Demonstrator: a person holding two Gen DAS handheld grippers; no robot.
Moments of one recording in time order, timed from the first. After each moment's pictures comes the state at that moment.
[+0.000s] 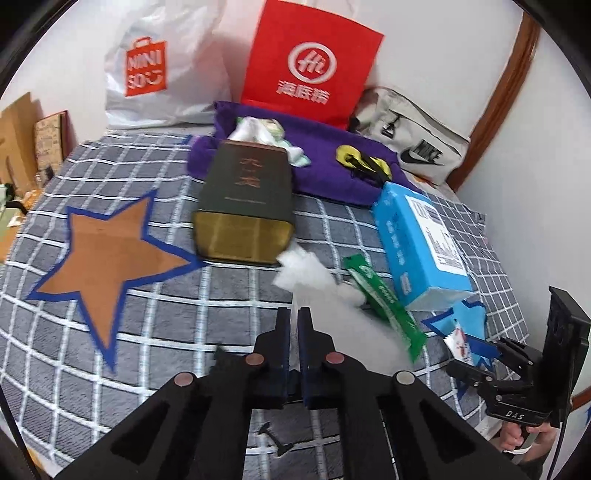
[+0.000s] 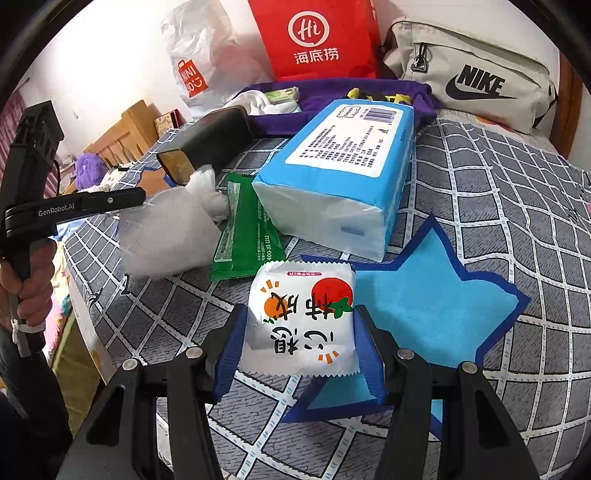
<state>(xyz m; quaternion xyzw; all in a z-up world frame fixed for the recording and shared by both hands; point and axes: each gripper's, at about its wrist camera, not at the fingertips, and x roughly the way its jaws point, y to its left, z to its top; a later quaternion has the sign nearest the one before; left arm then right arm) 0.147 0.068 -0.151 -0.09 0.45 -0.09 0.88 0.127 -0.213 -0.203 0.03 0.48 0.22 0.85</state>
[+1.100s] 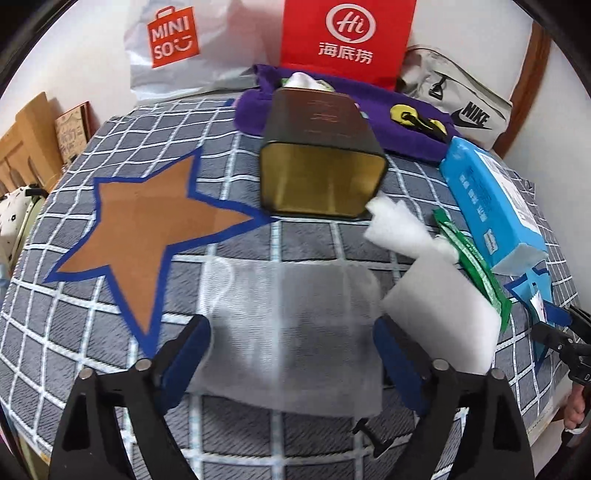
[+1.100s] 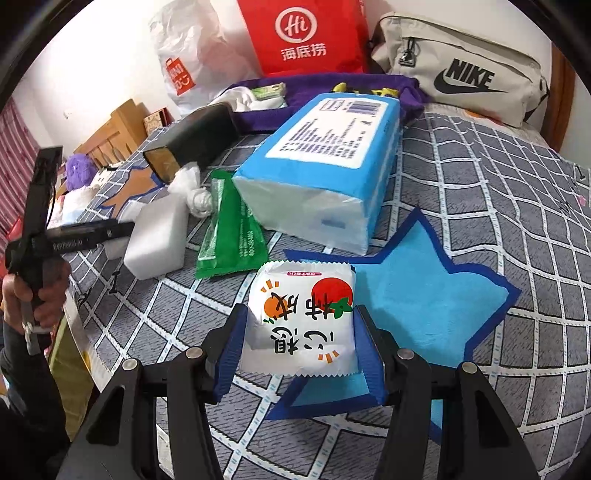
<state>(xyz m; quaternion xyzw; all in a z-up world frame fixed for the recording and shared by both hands) 0.154 0.084 -0.200 -0.03 0.49 -0.03 0.87 0.130 -0.223 -0.206 0.03 0.49 0.20 0.85</state>
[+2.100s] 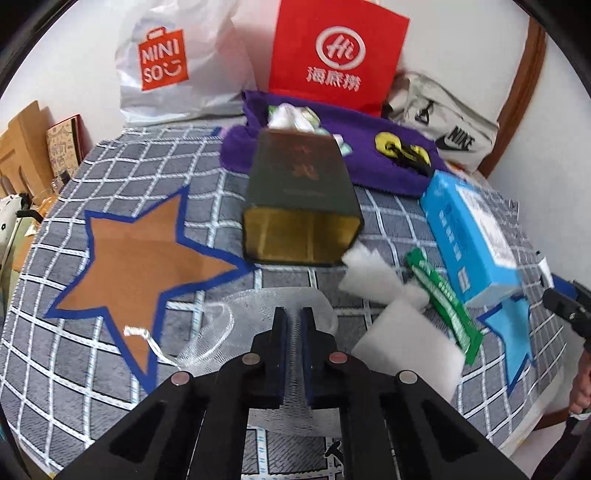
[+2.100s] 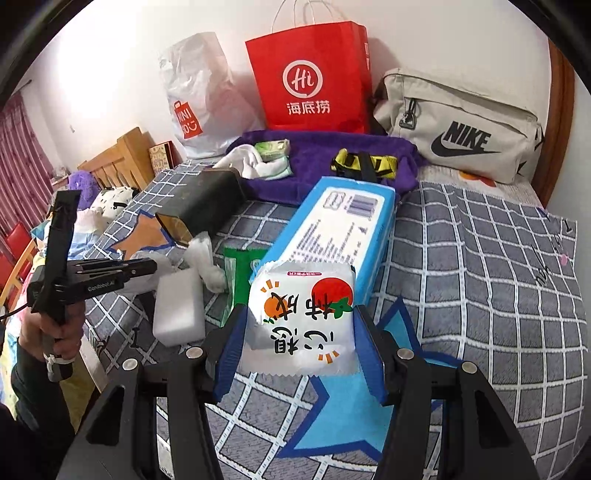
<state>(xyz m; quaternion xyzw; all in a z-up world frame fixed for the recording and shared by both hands) 0.168 0.089 -0.166 -0.05 0.47 -0.06 0.88 0.156 -0.218 -0.143 0.02 0.43 0.20 0.88</state>
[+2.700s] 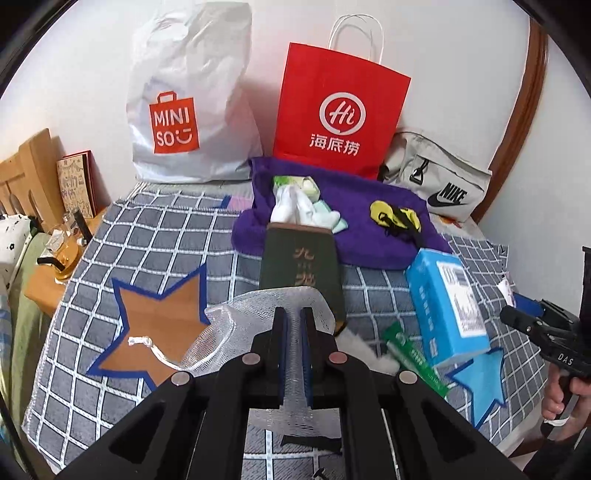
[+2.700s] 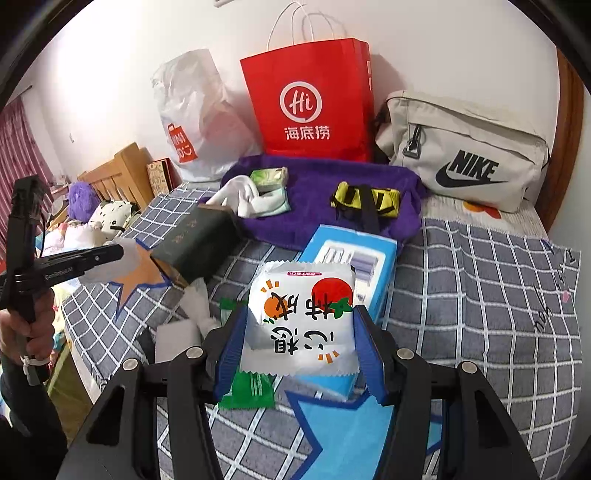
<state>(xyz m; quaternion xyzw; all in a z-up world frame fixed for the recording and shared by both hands) 0.190 0.095 -0.096 -0.06 0.42 -0.05 0.91 0.204 -0.213 -0.119 0.03 0.42 0.20 0.88</state>
